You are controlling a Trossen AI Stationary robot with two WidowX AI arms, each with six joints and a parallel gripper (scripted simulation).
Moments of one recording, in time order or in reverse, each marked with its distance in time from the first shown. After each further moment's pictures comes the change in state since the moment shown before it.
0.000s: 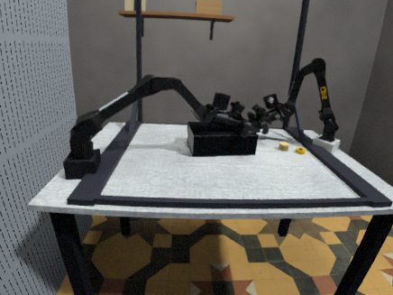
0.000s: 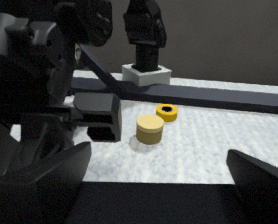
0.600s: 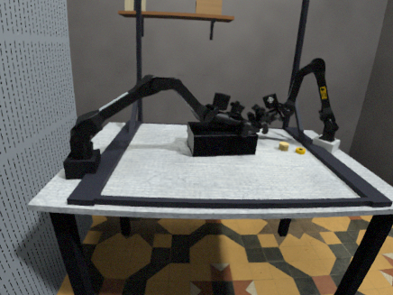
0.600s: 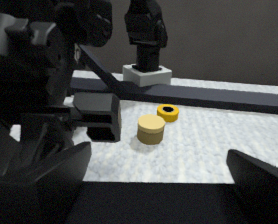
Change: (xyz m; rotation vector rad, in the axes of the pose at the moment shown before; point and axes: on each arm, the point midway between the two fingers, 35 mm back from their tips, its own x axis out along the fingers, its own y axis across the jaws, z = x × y) left arm 0.000 -0.002 0.000 -0.002 -0.002 0.005; right arm 0.000 0.001 0.000 0.000 -0.002 0.003
